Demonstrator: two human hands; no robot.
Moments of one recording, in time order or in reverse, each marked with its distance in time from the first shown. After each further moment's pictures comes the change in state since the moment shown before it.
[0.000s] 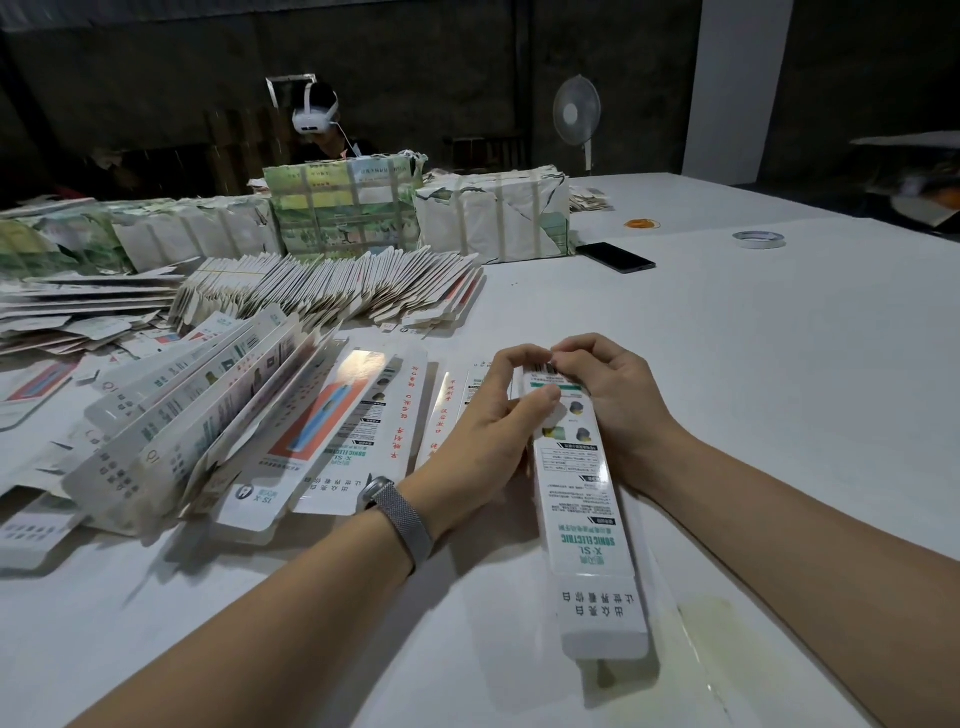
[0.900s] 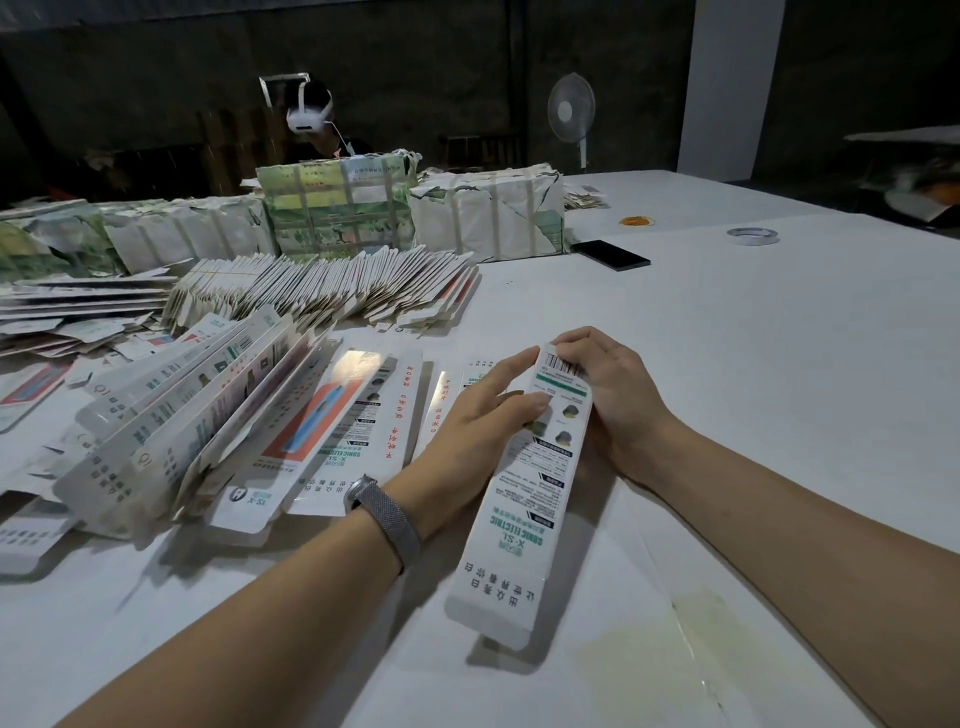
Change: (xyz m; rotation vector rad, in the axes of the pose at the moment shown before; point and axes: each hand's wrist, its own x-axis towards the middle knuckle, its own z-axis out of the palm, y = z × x) left_hand -0.002 0.003 -0.004 -0.021 0.042 -0.071; right_hand 0.004 -0.003 -0.002 -0.077 -0.030 -0.018
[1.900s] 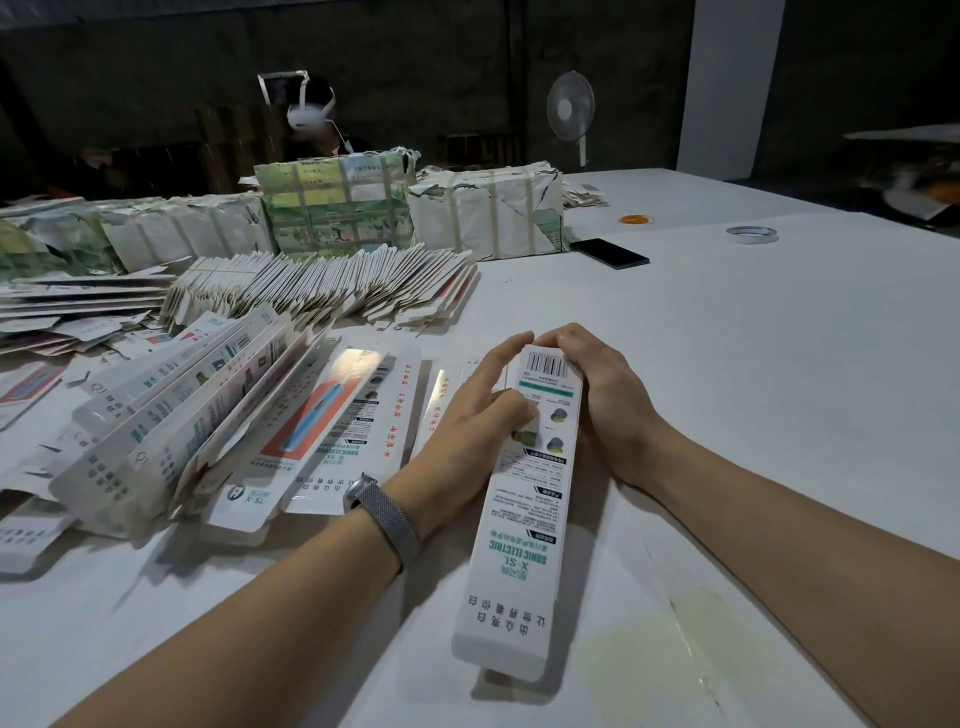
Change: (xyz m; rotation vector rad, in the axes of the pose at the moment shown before) left_hand 0.003 -0.003 0.000 -0.015 -0.002 0.054; right_hand -0.008 0.002 0.004 -0.149 -0.125 -0.112
